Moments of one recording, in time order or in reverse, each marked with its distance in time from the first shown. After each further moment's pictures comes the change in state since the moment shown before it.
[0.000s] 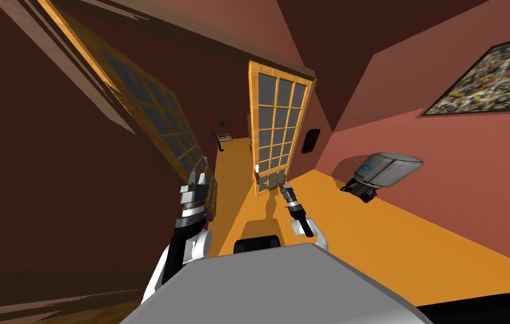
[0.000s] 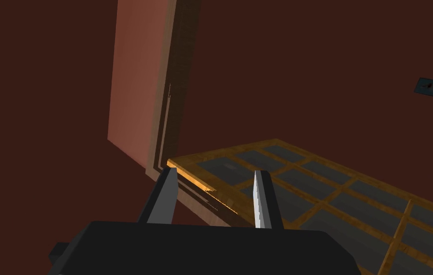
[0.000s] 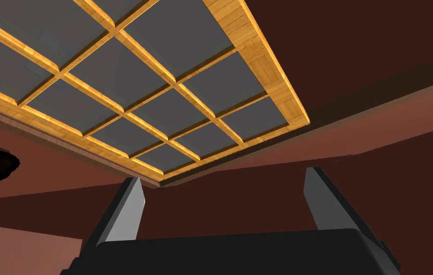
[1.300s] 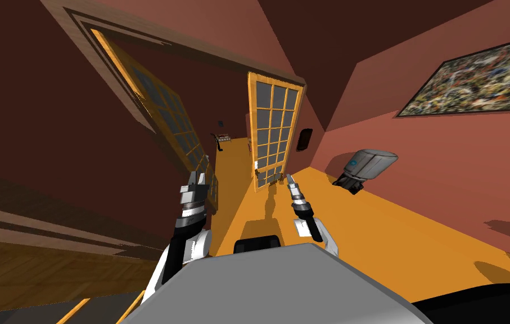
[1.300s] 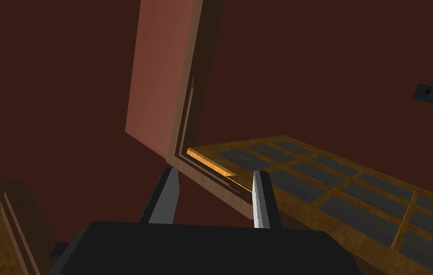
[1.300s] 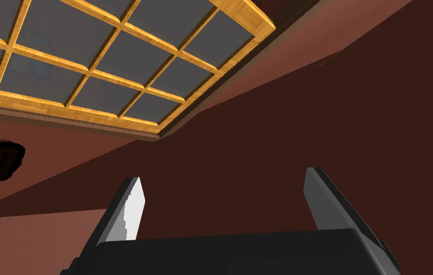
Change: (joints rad) arm 0.108 0.016 0.005 -0.312 -0.072 0.046 -0.273
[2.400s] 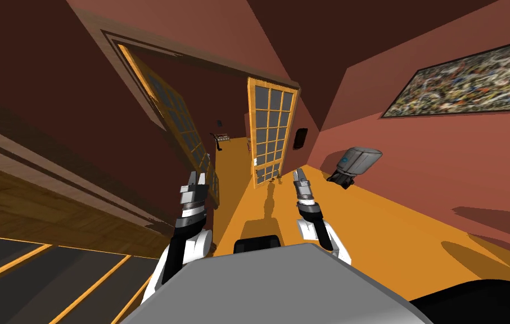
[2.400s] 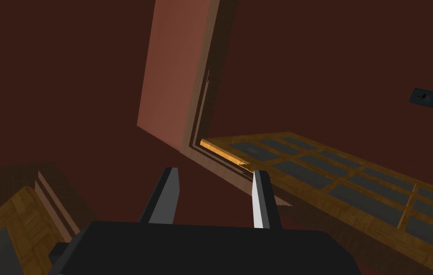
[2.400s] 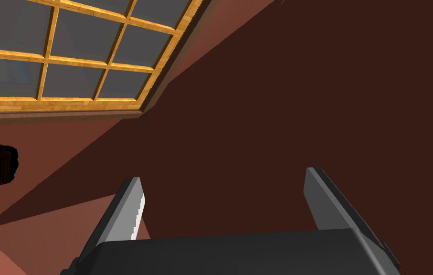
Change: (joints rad) arm 0.088 0.032 0.005 -0.230 -0.051 0.031 -0.195
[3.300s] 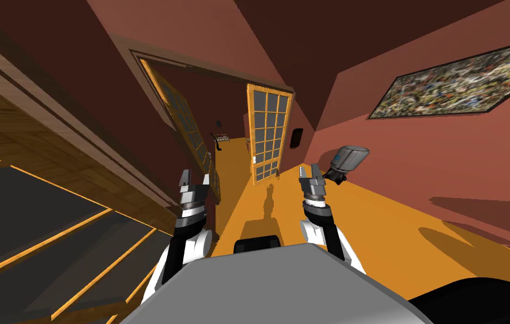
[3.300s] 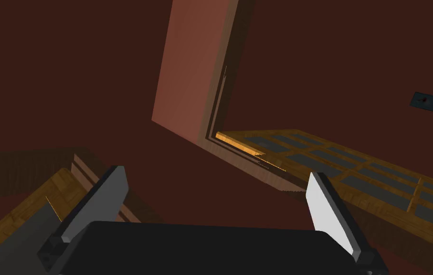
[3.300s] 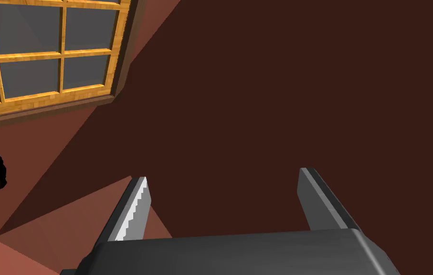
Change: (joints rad) arm 0.066 0.047 0.000 -0.180 -0.044 0.021 -0.159
